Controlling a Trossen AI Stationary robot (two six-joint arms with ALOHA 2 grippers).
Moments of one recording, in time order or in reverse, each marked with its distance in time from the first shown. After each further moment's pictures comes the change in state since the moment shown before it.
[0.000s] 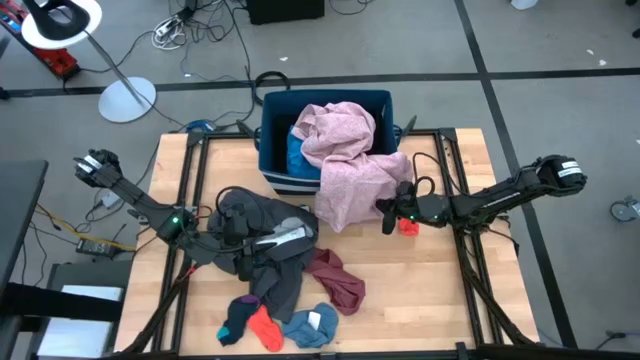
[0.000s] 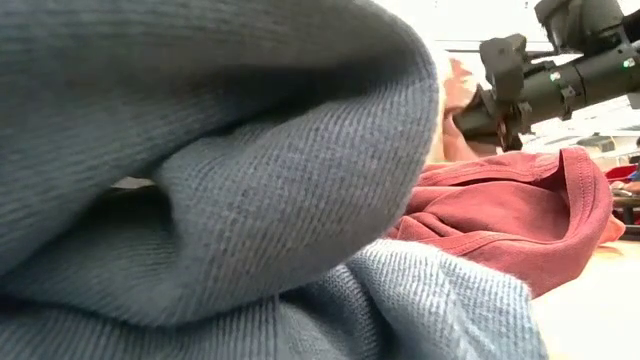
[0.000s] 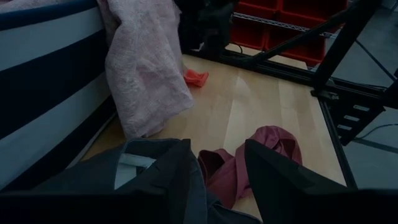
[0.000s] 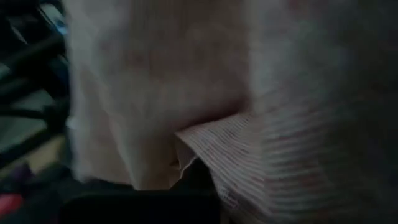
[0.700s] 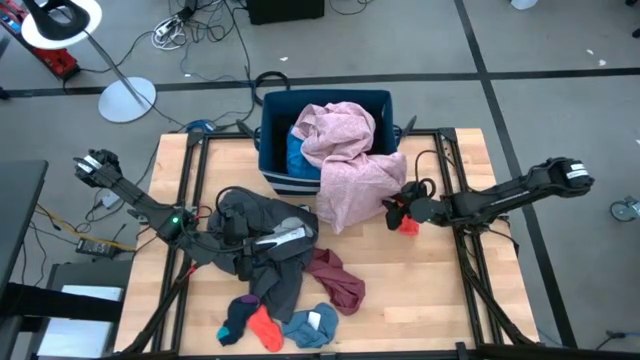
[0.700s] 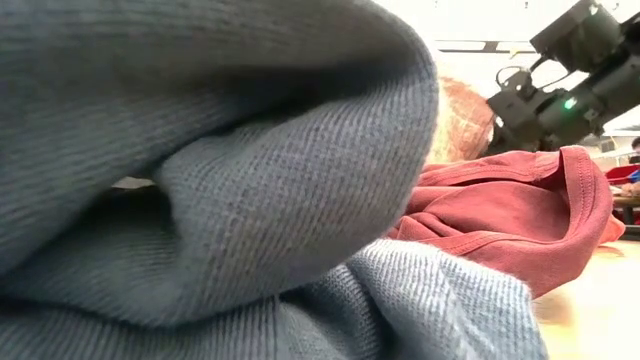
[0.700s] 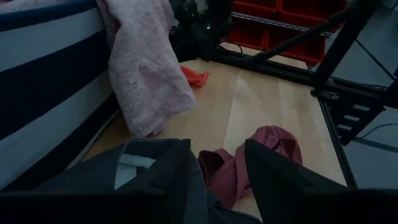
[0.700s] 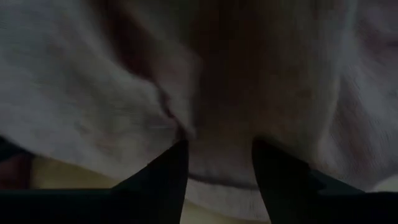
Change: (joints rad) left arm 0.000 0.000 0.000 0.001 0.000 0.003; right arm -0.017 -0.128 0.023 -0.581 0.100 0.234
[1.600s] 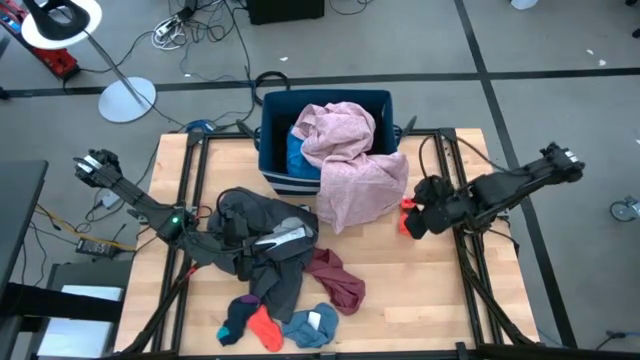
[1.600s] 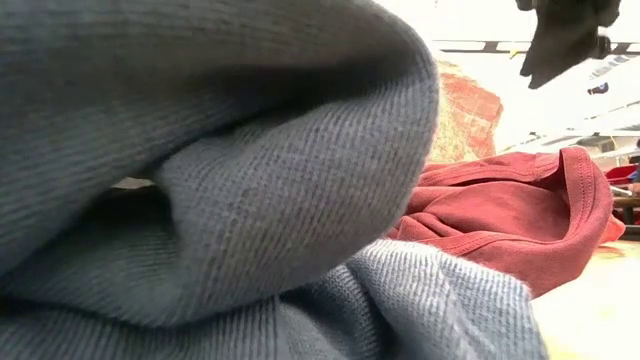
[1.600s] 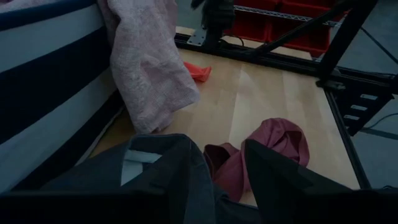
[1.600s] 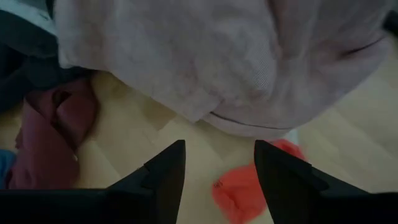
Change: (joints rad) left arm 0.000 0.000 0.000 -0.031 0.001 0.020; right arm 0.273 0.020 0.717 -1.165 -0.087 0.294
